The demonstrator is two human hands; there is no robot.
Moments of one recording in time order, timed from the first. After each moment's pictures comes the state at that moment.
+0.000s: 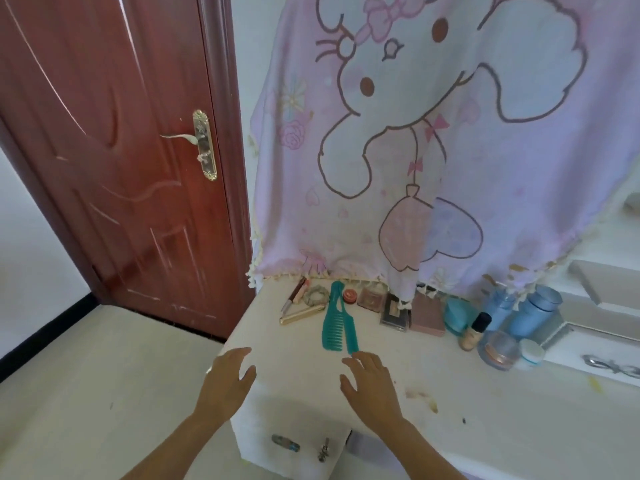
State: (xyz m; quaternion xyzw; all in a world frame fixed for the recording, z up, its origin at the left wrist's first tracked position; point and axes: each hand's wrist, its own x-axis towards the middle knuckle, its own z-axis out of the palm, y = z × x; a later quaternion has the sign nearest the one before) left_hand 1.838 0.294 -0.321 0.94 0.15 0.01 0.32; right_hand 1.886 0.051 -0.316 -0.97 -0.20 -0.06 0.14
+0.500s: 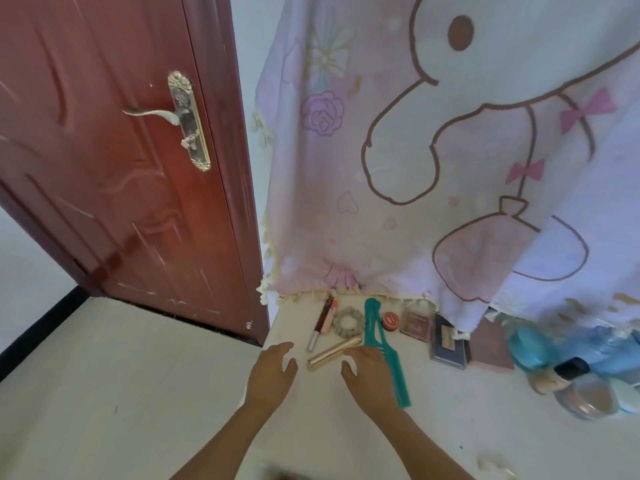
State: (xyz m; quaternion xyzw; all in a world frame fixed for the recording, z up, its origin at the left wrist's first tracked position) left_hand 1.989 0.331 -0.360 0.91 0.15 -0.06 0.39; right_hand 2.017 0.157 -0.348 -0.96 -0.10 0.06 0.26
